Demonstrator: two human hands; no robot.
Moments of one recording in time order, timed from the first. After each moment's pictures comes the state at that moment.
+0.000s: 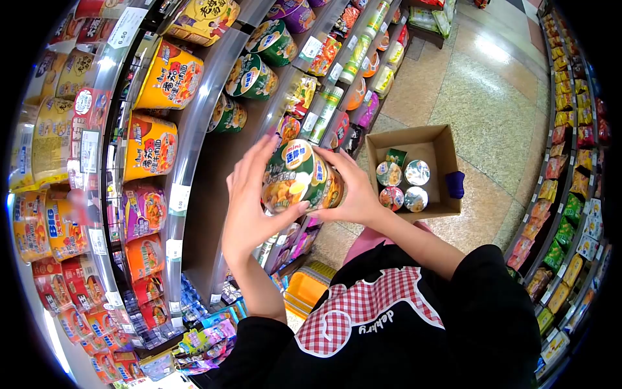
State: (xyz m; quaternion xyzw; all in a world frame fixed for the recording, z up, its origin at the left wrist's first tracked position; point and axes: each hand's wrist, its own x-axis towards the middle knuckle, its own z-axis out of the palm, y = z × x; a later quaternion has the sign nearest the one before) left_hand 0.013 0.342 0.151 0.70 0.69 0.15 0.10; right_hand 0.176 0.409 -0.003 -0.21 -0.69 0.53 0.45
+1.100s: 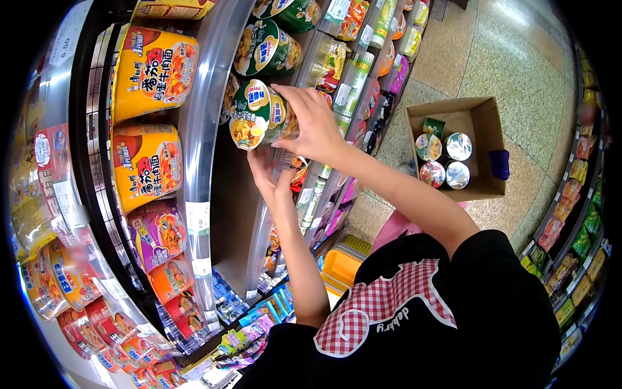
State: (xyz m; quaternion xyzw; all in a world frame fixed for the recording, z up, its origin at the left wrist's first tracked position) left_hand -0.073 0.349 0.025 0.37 0.74 0.53 0.20; right_hand -0.011 0.466 -0.030 -0.26 -0.67 0.42 0.55
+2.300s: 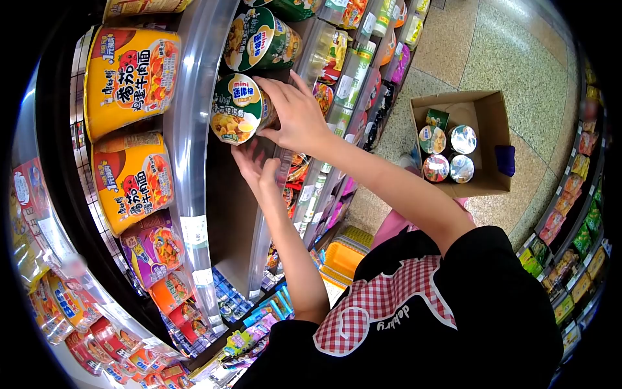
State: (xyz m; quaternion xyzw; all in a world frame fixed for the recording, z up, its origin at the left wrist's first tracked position) left_hand -0.116 0.365 0.006 0.34 0.74 0.54 0.19; right_hand -0.057 0.477 -0.044 -0.28 -0.69 0.38 0.54
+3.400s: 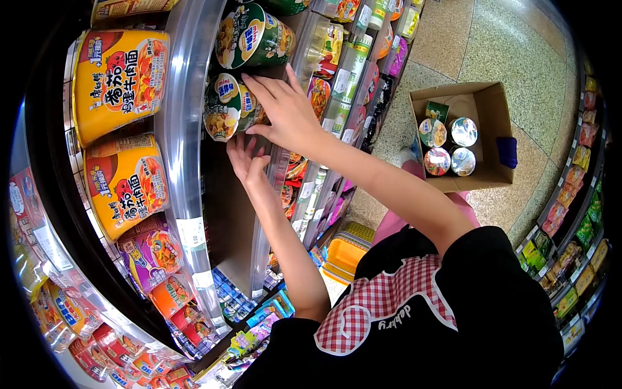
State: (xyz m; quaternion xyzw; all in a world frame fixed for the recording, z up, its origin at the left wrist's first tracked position) left_hand -0.128 0.362 0.005 0.31 0.74 0.55 0.23; right_hand -0.066 0.471 -0.044 -0.30 -0.72 0.37 0.51
